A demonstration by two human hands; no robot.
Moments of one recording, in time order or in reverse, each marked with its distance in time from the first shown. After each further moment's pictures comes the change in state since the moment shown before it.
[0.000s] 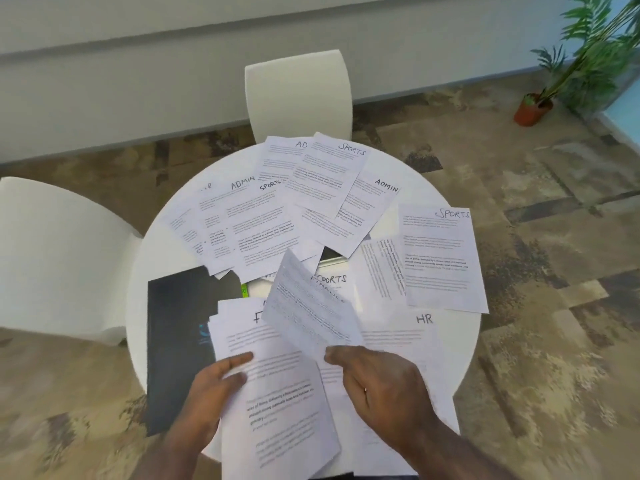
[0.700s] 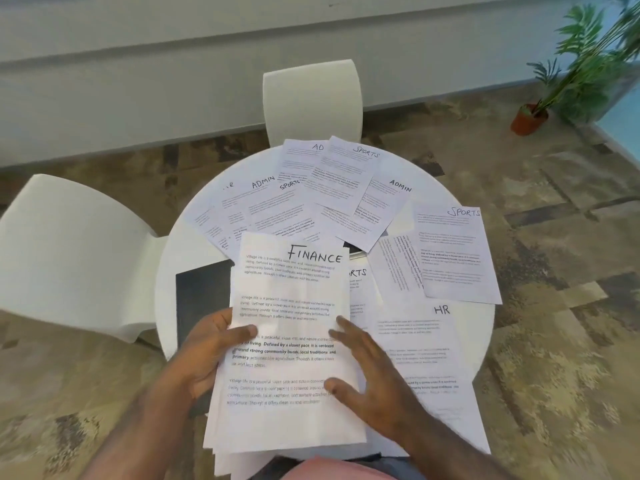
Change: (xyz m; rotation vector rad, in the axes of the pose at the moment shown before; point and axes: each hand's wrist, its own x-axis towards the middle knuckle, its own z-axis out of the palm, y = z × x) left_hand -0.032 0.085 -0.060 -0.186 -0.396 0.053; right_hand -0.017 -0.047 0.046 0.336 -0.396 0.371
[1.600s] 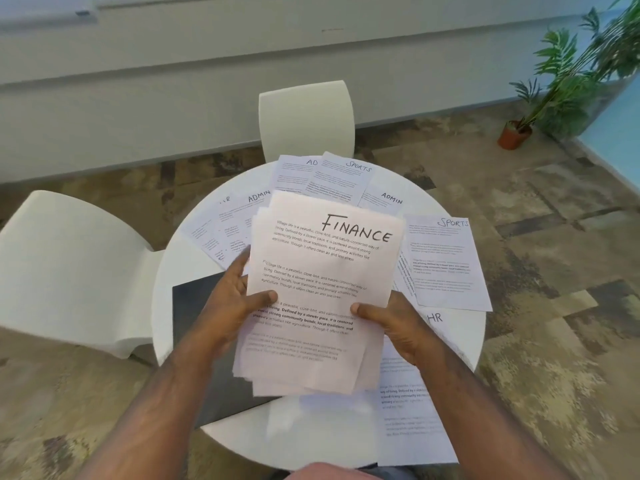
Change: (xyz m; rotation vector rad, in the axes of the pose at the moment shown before) left_hand 0.037 0.041 0.036 0.150 -0.074 0.347; right_hand 0.071 0.011 -0.069 0.808 0.114 0.375
